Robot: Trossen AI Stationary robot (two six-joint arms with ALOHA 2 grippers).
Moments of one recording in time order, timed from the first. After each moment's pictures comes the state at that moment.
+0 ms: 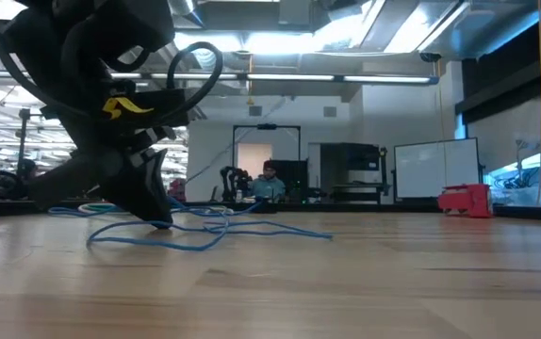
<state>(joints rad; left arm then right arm) -0.41 1.81 0.83 -0.37 -0.53 -0.31 -0.08 0.82 1.19 0.09 0.95 -0.61</state>
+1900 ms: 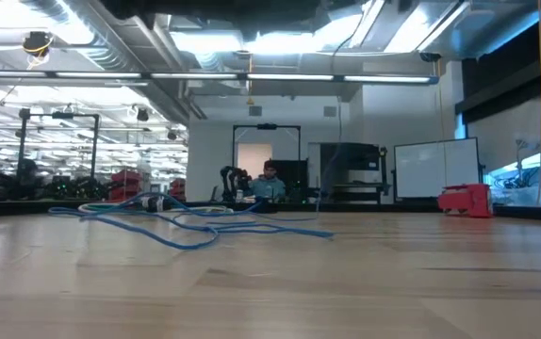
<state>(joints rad) -0.03 1.50 0.92 0.54 -0.09 0.20 -0.08 0.98 0.73 0.42 0.26 -0.26</state>
